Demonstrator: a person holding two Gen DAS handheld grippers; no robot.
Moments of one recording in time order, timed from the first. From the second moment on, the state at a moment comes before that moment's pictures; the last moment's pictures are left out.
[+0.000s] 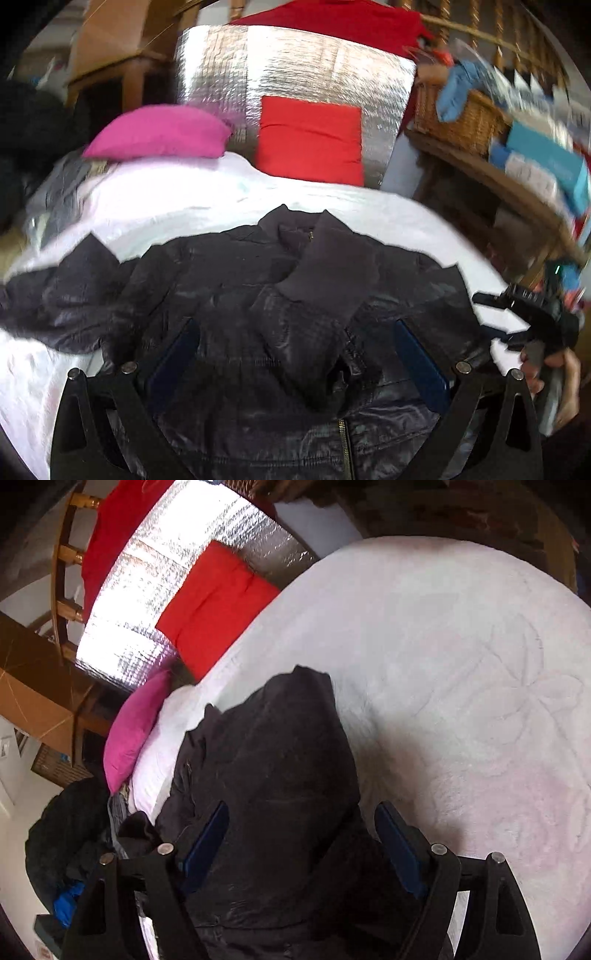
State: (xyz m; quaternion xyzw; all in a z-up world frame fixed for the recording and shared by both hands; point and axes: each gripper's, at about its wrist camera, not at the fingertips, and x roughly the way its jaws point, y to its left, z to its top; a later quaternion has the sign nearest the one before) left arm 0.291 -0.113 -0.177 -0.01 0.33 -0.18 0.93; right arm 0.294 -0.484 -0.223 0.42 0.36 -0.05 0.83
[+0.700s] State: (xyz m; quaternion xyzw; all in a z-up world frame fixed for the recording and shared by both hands) left arm 0.326 -0.078 -0.214 0.04 0.40 -0.10 0.91; right arm 0.302 -0.463 -0.211 0.31 0.37 -0.11 0.87
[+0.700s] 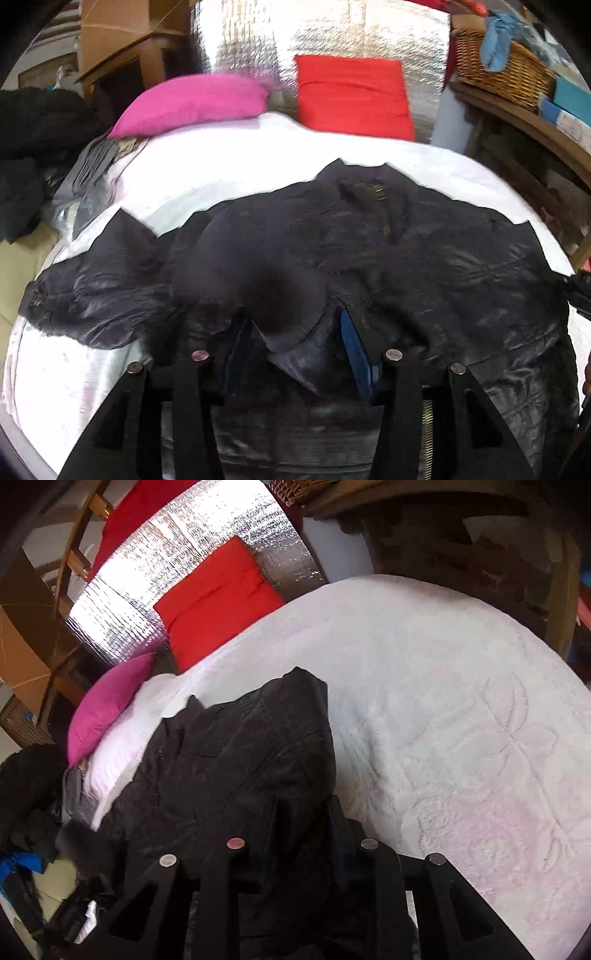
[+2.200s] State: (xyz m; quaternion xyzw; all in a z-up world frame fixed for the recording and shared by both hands) left arm 0.366 -0.009 -0.246 -0.13 0.50 -0.09 0.85; right arm 0.316 -0.454 -0.234 0.32 0.45 -0.06 0.83
